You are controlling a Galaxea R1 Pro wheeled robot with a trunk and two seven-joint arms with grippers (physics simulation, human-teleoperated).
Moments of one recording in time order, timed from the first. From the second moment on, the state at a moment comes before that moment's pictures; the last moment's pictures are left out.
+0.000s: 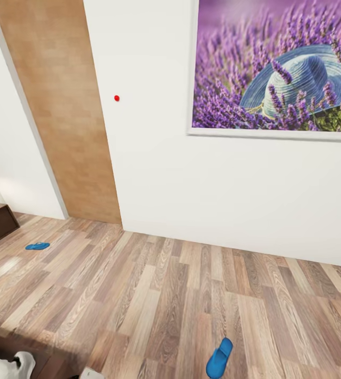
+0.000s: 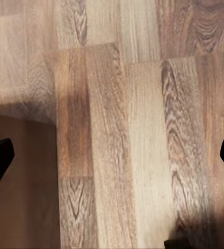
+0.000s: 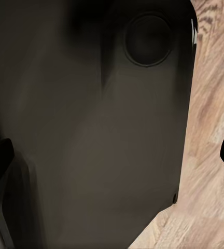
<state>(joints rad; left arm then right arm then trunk) -0.33 0.11 -0.30 -0.24 -0.01 -0.12 0.00 0.00 0.03 0.00 -0.03 0.00 -0.07 0.00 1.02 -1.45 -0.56</state>
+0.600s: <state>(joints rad) -0.33 0.11 -0.31 -0.24 -0.01 -0.12 0.00 0.00 0.03 0.00 -0.03 0.00 -0.07 0.00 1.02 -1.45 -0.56</state>
